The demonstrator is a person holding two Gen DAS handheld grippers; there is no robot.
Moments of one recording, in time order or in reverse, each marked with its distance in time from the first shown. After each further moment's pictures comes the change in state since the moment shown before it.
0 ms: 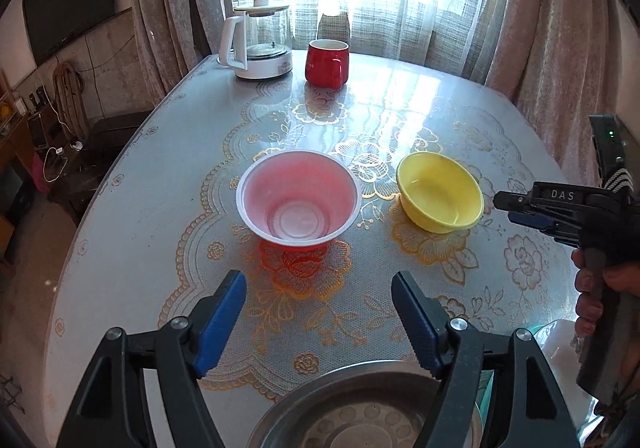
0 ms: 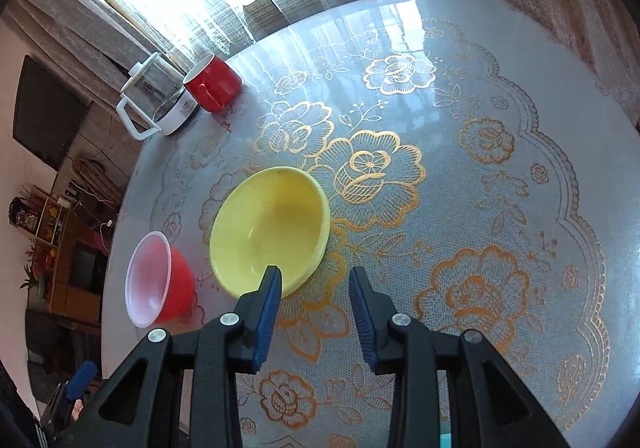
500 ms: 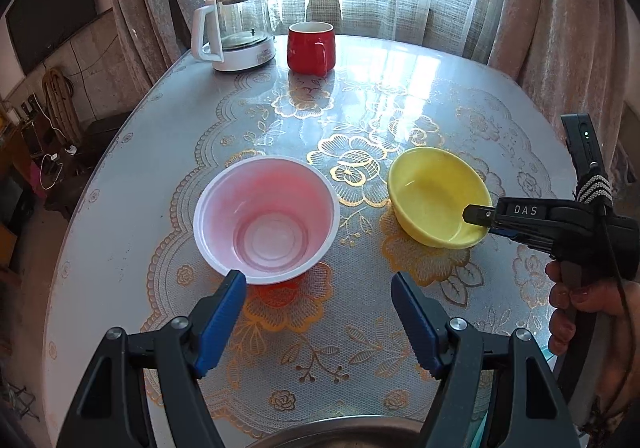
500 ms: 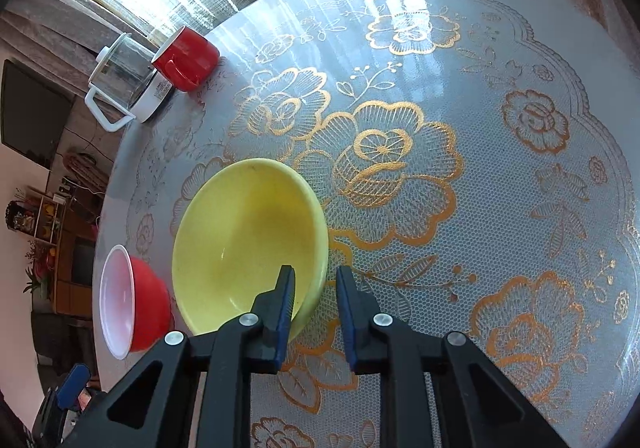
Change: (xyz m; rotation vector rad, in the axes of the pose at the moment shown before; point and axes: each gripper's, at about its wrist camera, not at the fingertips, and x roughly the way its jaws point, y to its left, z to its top) left arm 0.039 -0.029 0.028 0.039 0.062 0.021; right arm 0.059 -0.006 0.013 0.028 0.098 0.003
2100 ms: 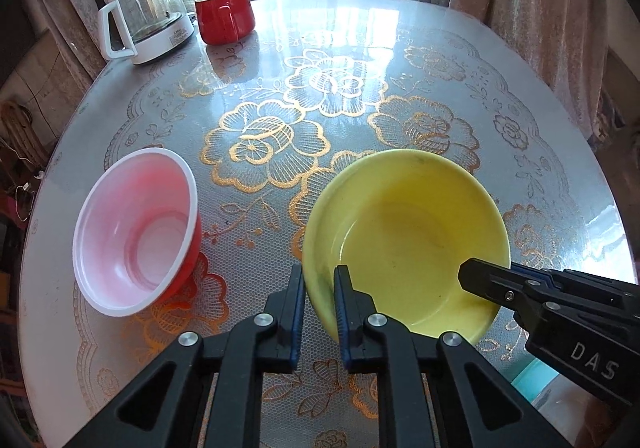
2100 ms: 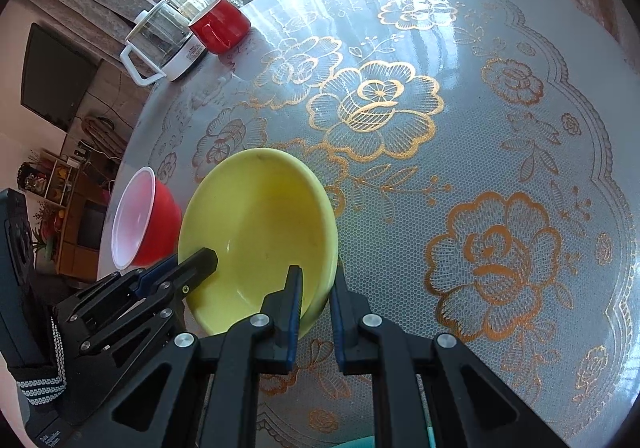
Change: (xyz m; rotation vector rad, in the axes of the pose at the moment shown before) left arm 0.061 -0.076 0.002 0.148 0.114 -0.051; right arm -0.040 -0.007 -0.056 -0.098 0.044 0.035
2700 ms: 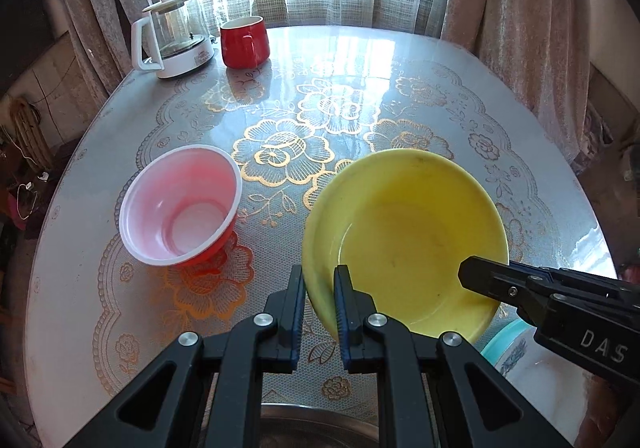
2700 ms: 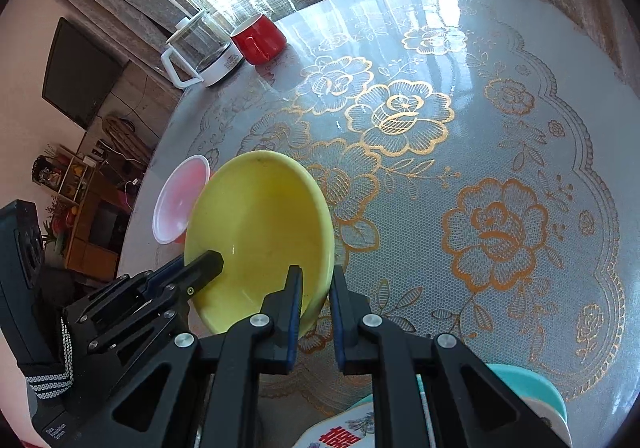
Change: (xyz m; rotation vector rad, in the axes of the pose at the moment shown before) left arm -0.060 0.016 -0.035 -0.030 -0.113 -0.026; right arm -0.038 0.028 -0.031 -0.050 -0.077 0.043
